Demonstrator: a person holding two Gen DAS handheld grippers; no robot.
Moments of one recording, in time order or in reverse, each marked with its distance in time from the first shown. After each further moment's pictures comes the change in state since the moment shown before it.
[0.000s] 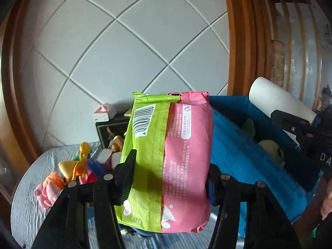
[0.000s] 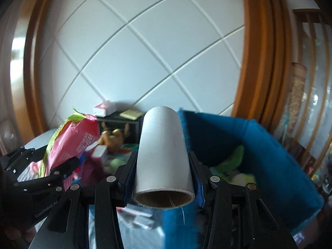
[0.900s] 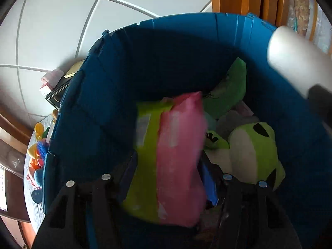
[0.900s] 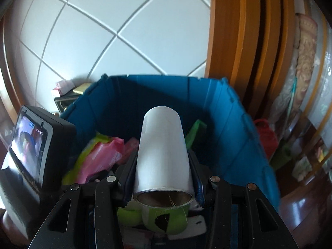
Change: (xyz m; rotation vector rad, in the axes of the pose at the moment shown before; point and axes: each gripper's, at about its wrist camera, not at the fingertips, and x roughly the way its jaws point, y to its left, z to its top) left arm 0.255 -0.280 0.030 0.090 0.598 0.143; right arm 0.165 -0.267 -0.021 0.069 0.336 0.133
